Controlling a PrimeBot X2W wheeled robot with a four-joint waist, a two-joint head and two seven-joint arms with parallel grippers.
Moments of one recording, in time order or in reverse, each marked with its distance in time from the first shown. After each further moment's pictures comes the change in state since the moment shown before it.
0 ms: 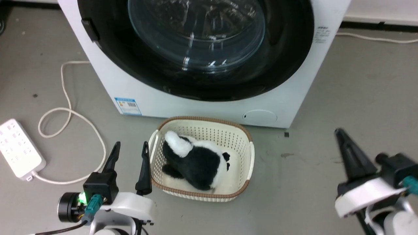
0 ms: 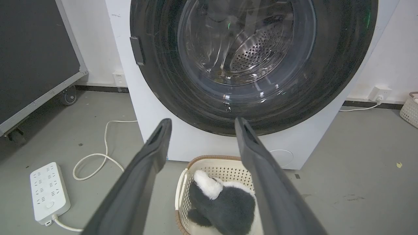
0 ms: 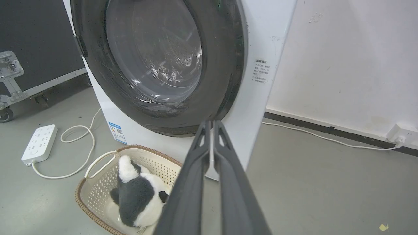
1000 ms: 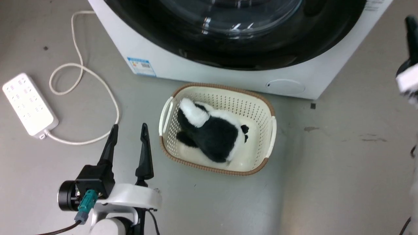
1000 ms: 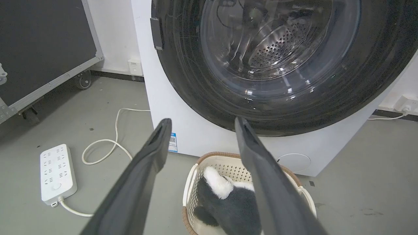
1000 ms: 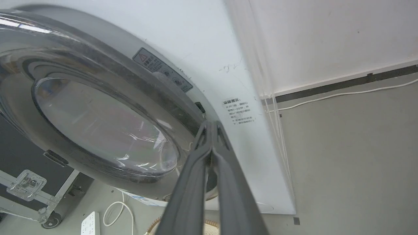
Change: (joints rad) left arm -0.048 0.000 -0.032 -0.044 -0.062 0.047 -0.062; right arm -0.611 -0.019 -0.248 0.295 0.407 -0.001 0.331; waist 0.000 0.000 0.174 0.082
